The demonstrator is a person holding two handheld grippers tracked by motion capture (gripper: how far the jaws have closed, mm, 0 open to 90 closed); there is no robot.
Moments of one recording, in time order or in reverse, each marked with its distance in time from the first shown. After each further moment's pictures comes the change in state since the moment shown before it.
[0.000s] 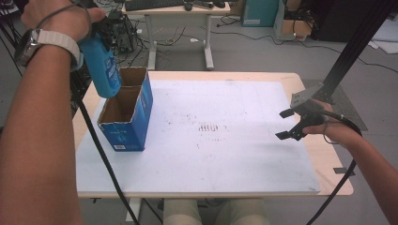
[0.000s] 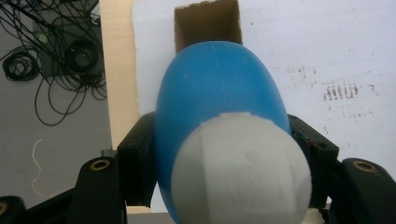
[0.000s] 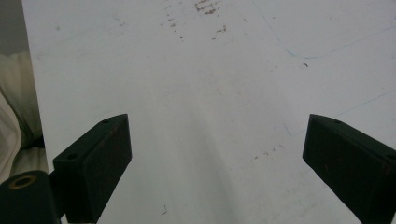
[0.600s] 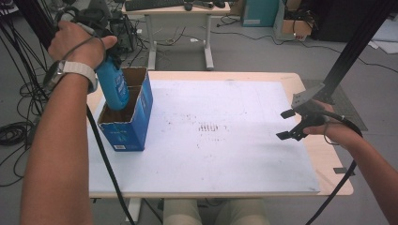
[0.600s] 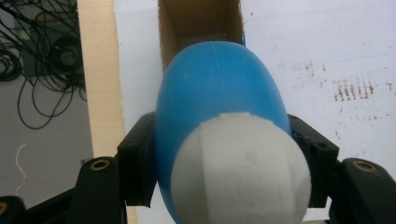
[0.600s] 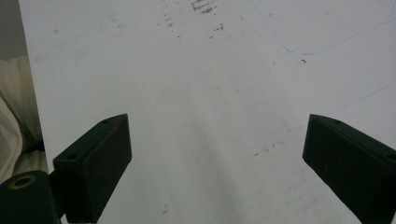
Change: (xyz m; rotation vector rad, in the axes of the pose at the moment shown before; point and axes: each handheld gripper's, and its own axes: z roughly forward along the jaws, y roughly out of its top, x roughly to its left) left arm -0.004 -0.007 0.061 0.001 -0.019 0.004; right arm -0.001 -0.004 0.000 -0.018 -0.003 0.021
